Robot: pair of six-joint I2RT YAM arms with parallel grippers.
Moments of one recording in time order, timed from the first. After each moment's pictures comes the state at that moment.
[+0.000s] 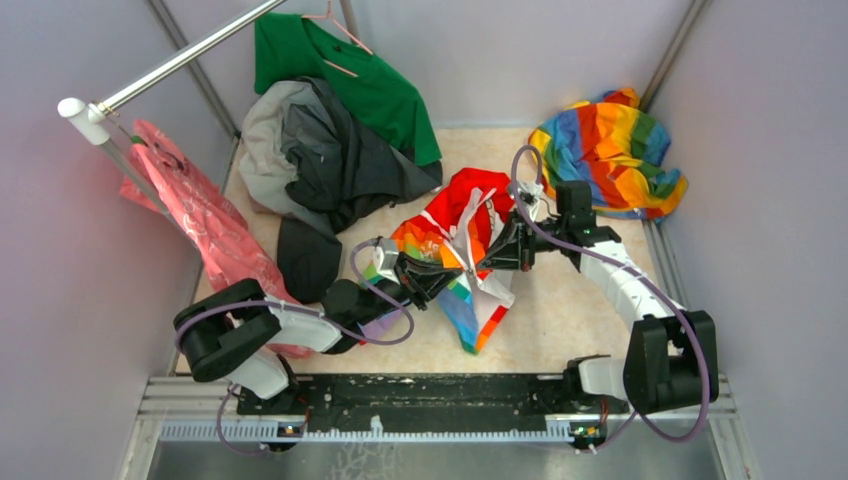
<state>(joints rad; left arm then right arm) -1.01 1.52 0.37 1.52 0.10 -0.43 0.16 1.27 0.81 -0.26 -1.53 -0.25</state>
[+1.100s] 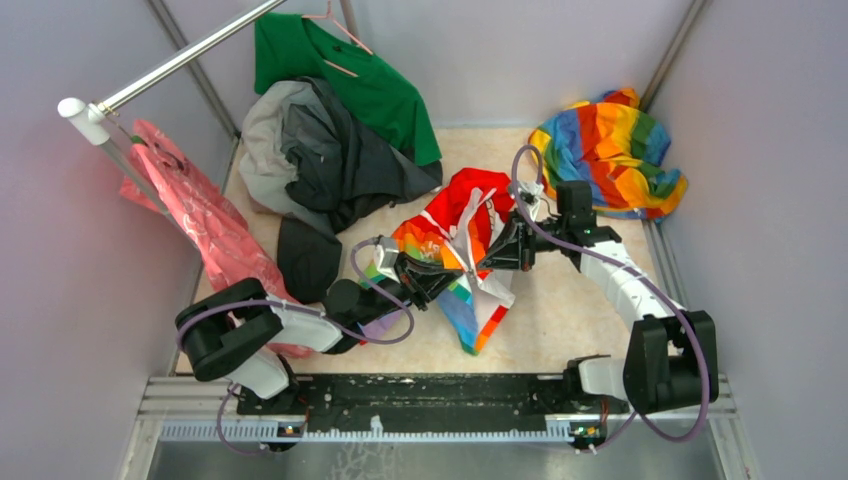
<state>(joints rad) -1.01 1.53 0.37 1.52 0.10 -0.49 0.16 1.27 0.81 -0.26 -1.53 -0.25</state>
